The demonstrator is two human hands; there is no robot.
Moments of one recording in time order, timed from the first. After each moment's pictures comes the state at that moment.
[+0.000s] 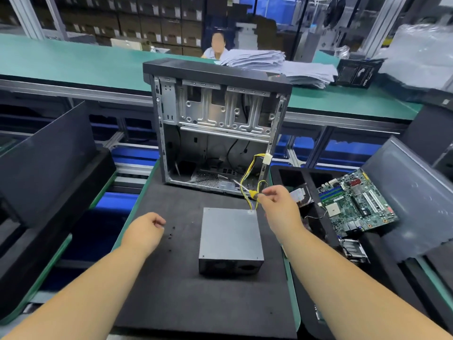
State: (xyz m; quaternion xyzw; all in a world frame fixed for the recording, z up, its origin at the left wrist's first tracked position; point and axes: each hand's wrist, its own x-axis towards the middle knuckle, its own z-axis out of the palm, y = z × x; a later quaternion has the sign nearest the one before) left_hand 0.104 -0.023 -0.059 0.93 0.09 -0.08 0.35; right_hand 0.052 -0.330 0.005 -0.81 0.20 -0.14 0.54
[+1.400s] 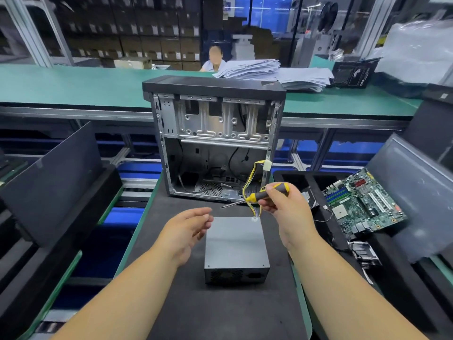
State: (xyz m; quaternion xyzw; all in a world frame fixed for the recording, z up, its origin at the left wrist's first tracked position) left_hand 0.072 -0.100 0.007 0.59 0.07 -0.18 0.78; right_hand 0.029 -0.317 0.047 -0.63 0.12 -0.17 0.75
